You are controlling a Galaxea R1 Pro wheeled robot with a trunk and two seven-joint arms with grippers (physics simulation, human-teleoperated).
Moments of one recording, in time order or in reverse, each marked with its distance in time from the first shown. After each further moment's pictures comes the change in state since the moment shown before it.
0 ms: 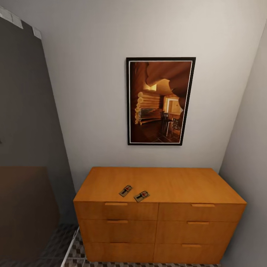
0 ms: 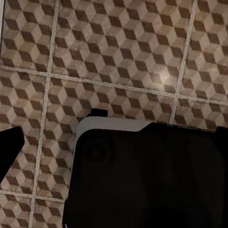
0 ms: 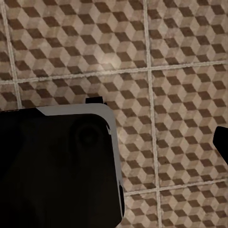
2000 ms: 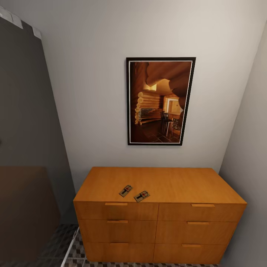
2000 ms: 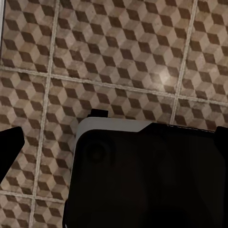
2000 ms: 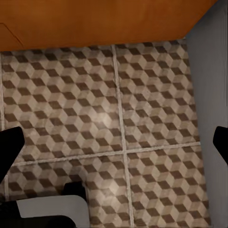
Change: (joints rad) left arm 0.000 0.000 0.000 0.000 -0.001 -0.002 0.001; right arm -0.012 -0.165 -0.040 -0.582 -0.021 0.399 0.190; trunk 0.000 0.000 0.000
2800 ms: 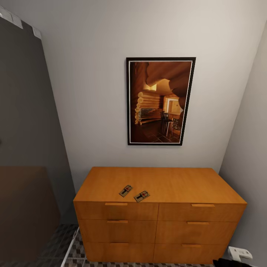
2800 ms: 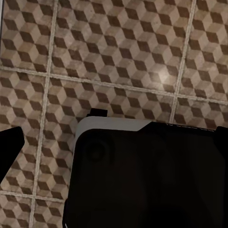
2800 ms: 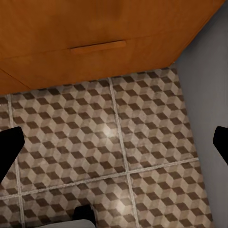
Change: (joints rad) left arm 0.000 -0.001 -0.002 0.000 -0.003 0.003 -0.001; right arm 0.003 -0.021 -0.106 -0.361 -0.010 0.324 0.053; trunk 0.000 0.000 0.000
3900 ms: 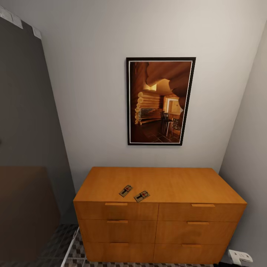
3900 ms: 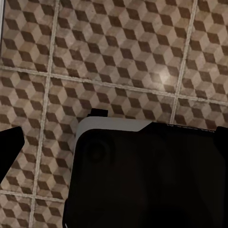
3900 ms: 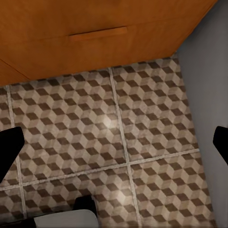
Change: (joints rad) left arm 0.000 0.002 0.004 0.000 0.002 -0.001 0.001; right arm -0.001 -0.001 0.005 0.032 0.000 0.008 0.001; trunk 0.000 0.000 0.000
